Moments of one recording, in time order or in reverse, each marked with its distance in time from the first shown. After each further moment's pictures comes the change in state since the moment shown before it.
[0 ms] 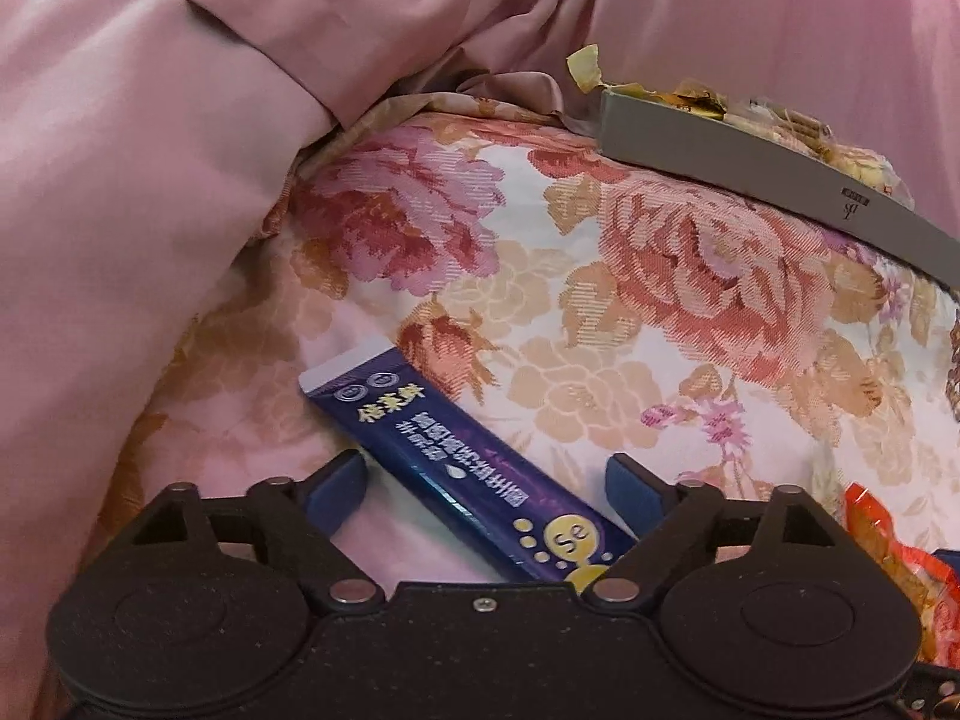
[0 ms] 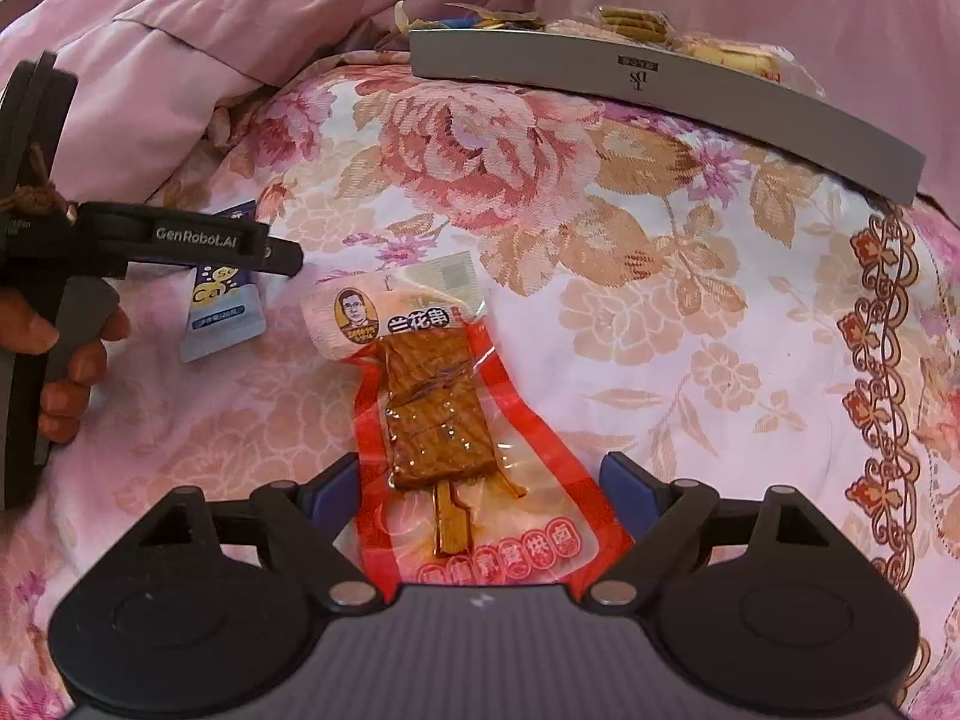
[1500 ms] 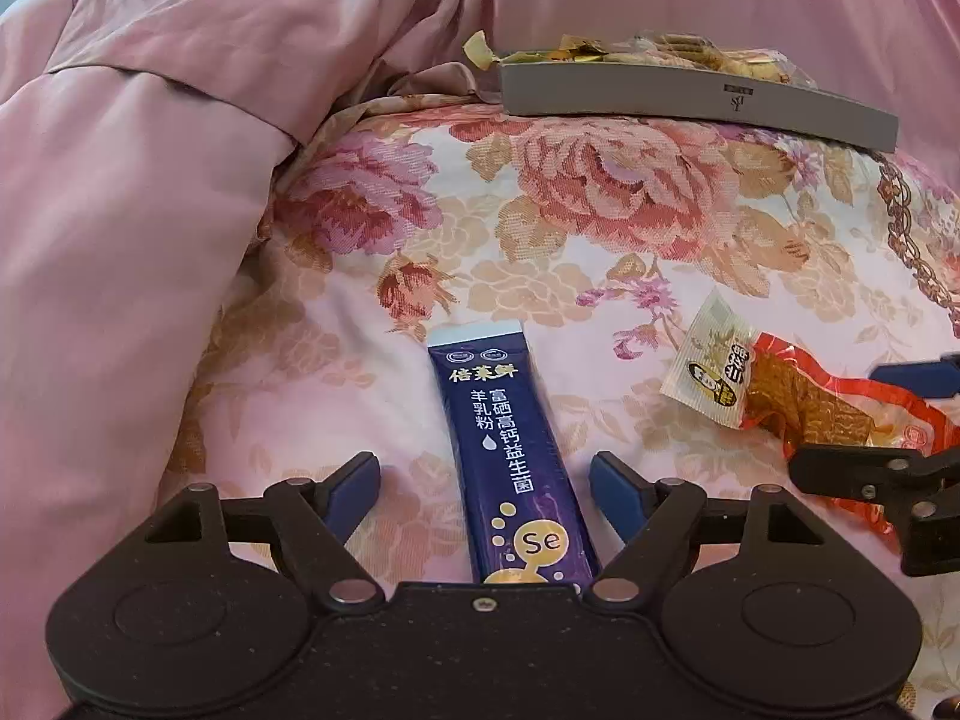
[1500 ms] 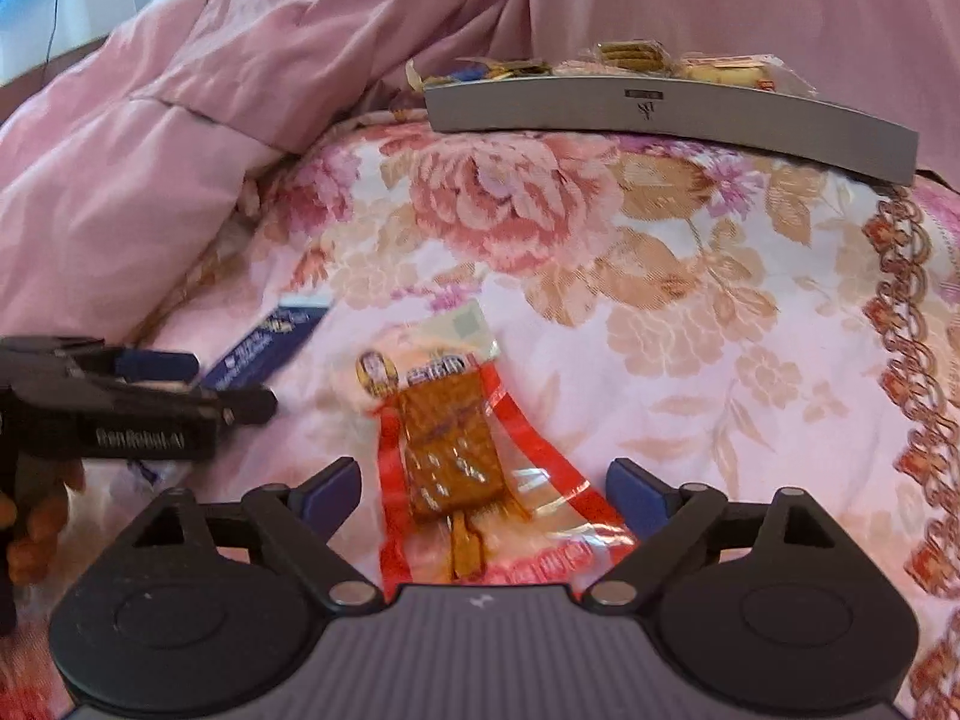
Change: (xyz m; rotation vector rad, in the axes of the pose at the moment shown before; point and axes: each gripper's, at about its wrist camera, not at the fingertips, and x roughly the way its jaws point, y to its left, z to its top) left arm -0.053 -0.022 -0.040 0.222 0.026 0.020; right arm -0.006 0.013 -0.001 0.098 -0.115 0.074
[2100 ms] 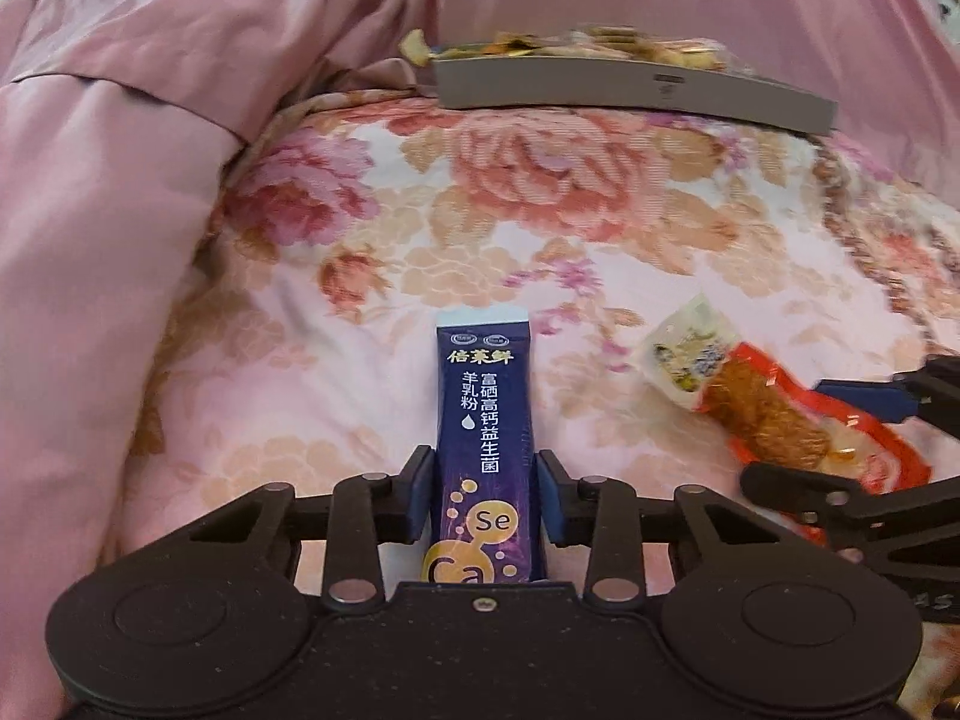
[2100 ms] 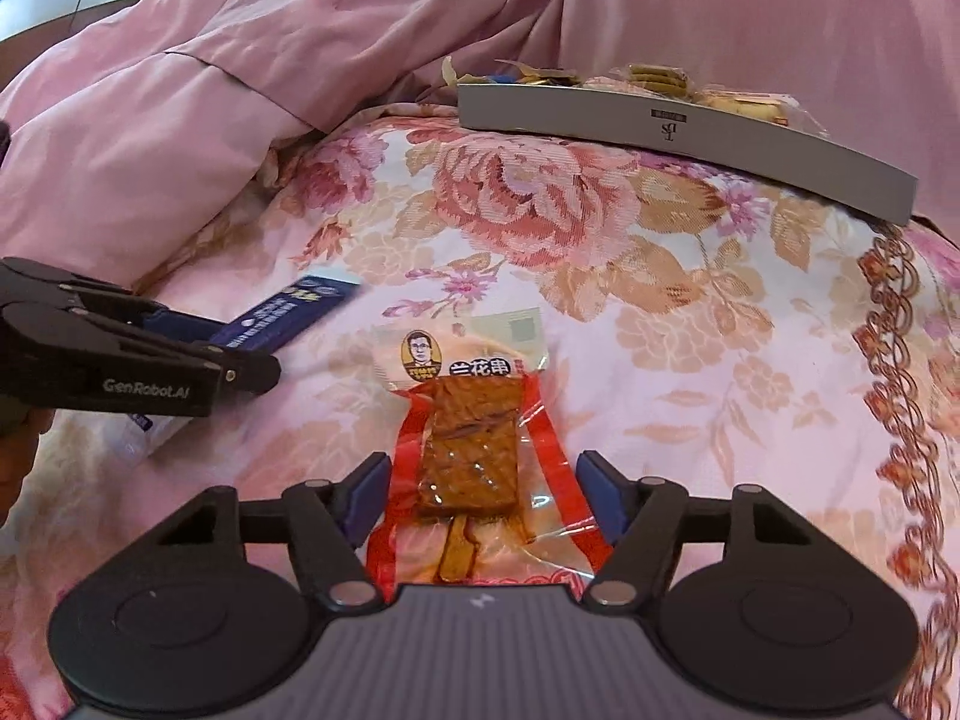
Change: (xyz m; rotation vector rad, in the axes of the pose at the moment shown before) left arm -0.020 -0.015 -0.005 0.025 0.032 -0.126; right arm -0.018 0.023 -0.024 -0.104 -0.034 -0.066
